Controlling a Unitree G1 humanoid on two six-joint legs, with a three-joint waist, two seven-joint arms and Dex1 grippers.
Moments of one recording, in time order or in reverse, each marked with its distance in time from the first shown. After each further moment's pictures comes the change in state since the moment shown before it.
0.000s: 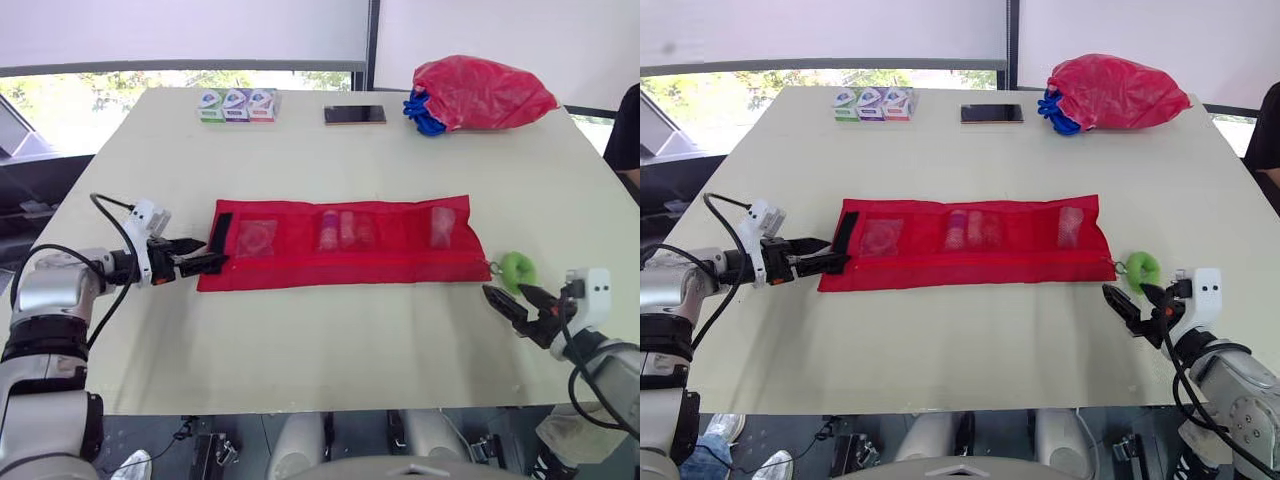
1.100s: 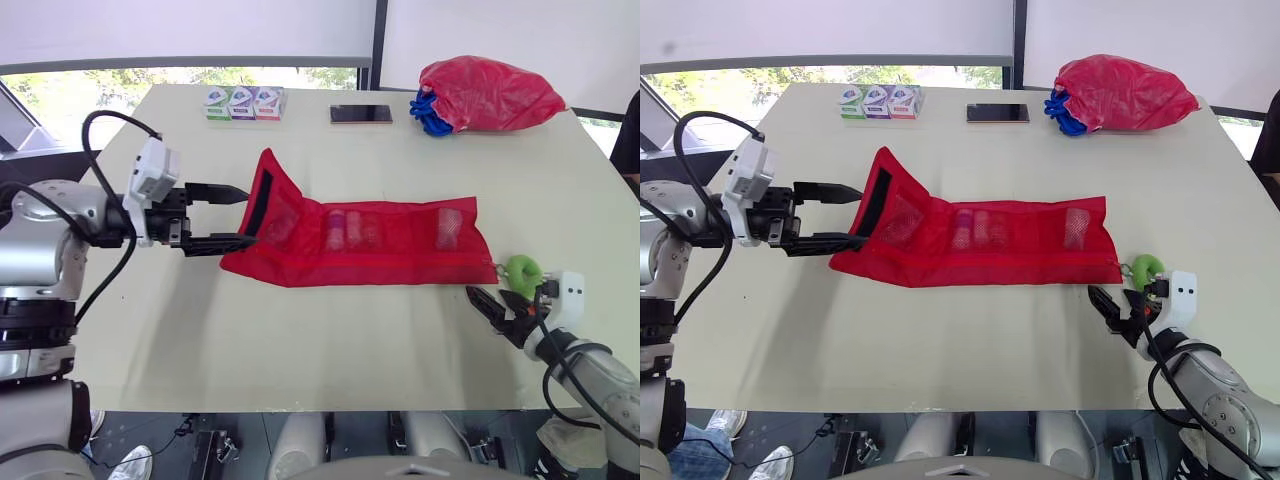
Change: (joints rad) left arm -0.063 0.065 0.047 -0.366 -0.117 -0.077 -0.283; right arm -0.020 0.059 0.076 0.026 0.050 0.008 -0.167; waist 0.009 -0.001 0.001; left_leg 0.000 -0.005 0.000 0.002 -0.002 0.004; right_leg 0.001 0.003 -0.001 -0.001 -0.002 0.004
